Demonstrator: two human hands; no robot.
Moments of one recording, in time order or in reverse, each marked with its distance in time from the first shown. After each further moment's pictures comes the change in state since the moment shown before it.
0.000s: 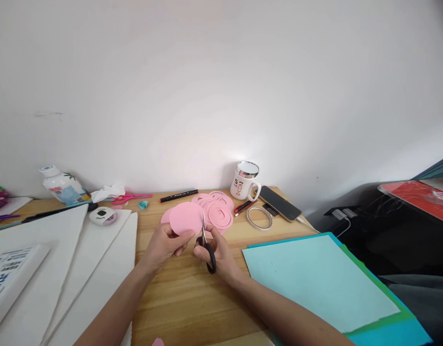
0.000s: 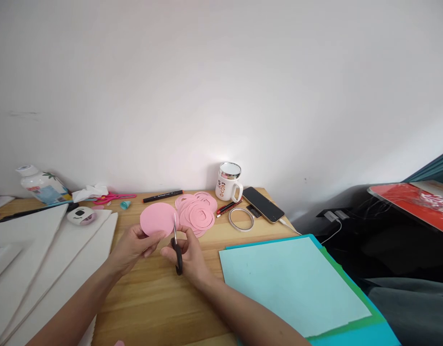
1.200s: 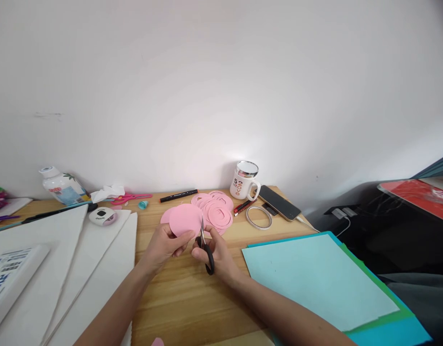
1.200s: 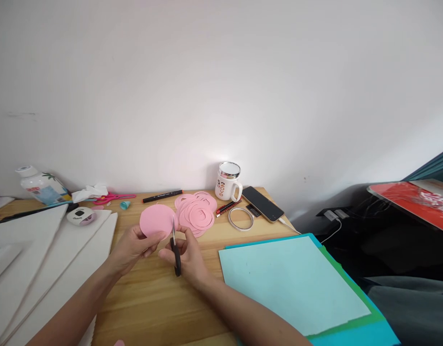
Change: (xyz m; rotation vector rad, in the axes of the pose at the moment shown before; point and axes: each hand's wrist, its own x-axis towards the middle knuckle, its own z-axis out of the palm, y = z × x) left_hand -0.001 0.000 0.001 -0.056 -0.006 -0.017; right_hand 0.001 0.005 -0.001 0.055 -0.034 -0.010
